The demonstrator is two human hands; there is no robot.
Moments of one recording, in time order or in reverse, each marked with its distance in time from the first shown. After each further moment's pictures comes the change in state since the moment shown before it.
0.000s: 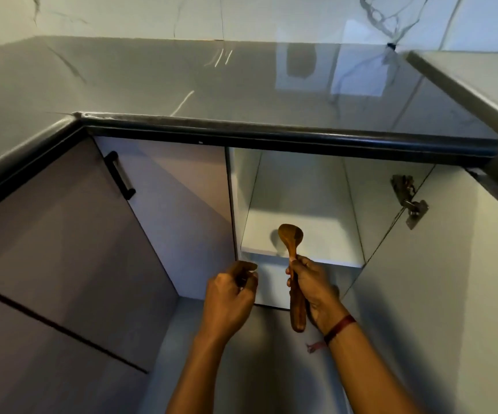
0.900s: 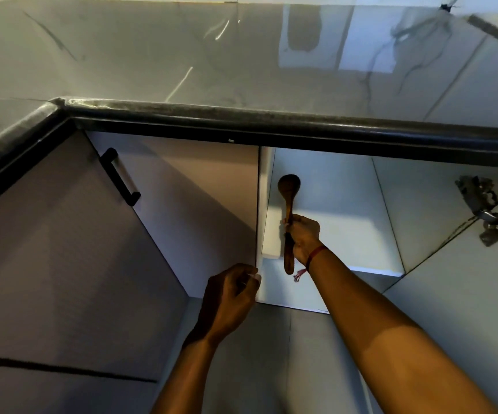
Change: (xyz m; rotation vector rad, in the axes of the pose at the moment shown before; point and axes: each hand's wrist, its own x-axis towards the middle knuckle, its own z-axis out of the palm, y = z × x) left_hand 0.069 -0.070 -0.025 0.040 -0.100 -0.014; right_hand 0.173 -0.016 0.091 0.106 0.193 0.085
